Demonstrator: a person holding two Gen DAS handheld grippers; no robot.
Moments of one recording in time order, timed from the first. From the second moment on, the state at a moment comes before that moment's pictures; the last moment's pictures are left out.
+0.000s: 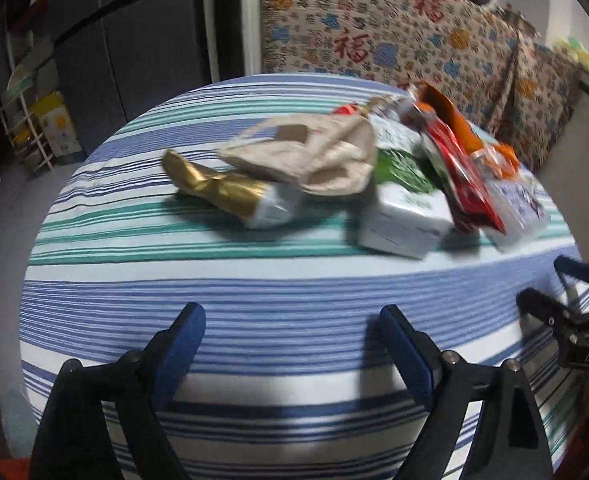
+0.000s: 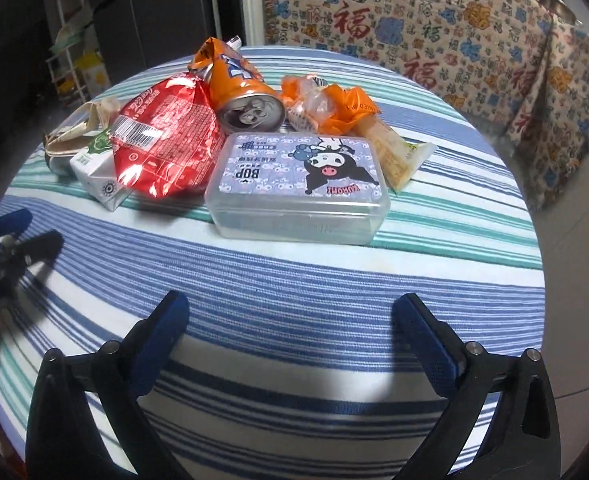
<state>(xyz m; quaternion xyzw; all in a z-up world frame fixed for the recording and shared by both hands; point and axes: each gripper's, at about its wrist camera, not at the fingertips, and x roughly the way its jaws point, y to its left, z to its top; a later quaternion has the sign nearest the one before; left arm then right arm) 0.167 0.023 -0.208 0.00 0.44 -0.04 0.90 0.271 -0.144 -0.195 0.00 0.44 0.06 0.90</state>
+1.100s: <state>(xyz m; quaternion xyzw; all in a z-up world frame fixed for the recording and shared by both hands) 0.218 0.116 -0.177 -0.12 0.44 -0.02 0.89 0.279 -0.149 -0.188 0.01 0.44 0.06 0.90</state>
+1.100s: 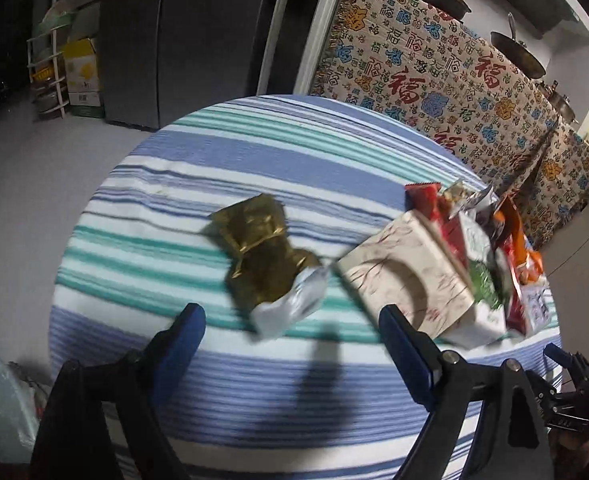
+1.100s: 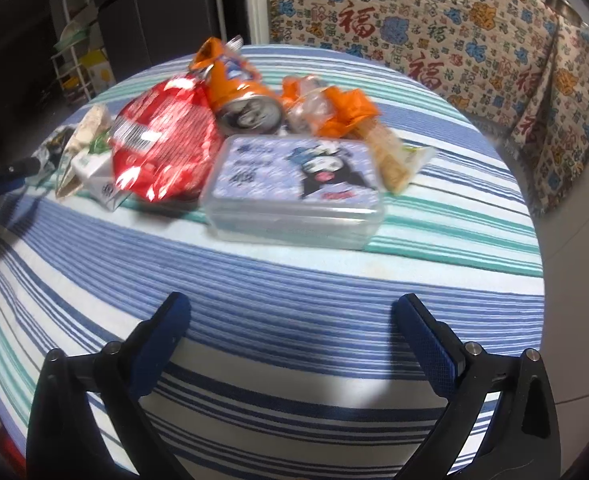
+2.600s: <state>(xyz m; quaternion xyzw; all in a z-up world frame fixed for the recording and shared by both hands) 0.208 0.107 -0.194 0.03 0.47 -0.06 0.88 0.290 -0.131 -0.174 -0.07 0.44 0.21 0.87</state>
